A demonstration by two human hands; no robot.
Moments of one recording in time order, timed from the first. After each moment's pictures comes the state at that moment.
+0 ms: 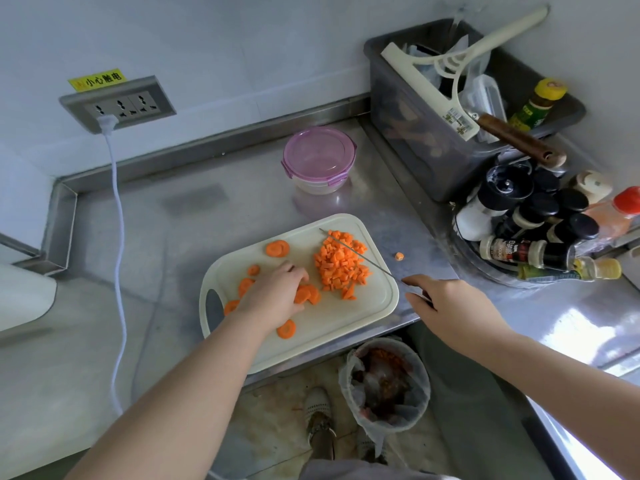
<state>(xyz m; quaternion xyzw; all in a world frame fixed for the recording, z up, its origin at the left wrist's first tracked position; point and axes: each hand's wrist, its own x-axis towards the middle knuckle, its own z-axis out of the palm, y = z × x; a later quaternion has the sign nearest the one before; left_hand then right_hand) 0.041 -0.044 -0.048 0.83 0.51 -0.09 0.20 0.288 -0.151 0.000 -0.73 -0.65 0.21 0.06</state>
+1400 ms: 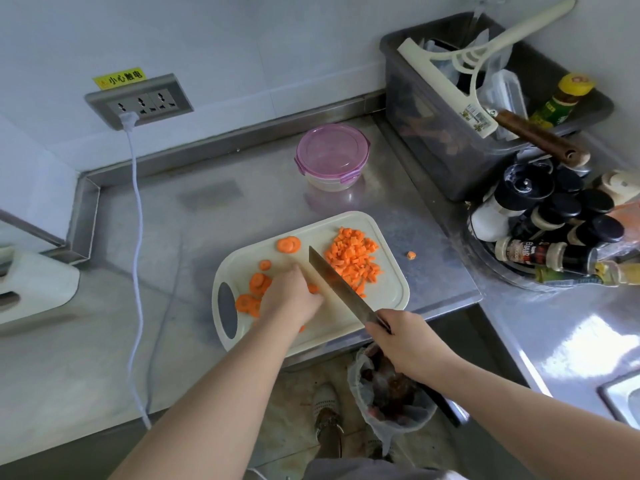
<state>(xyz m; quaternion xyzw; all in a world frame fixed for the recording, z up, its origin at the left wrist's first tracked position) 0.064 -0.064 -0.037 0.66 0.70 -0.04 0.26 0.226 -0.161 -0.021 -0.71 -0.55 0.44 0.09</state>
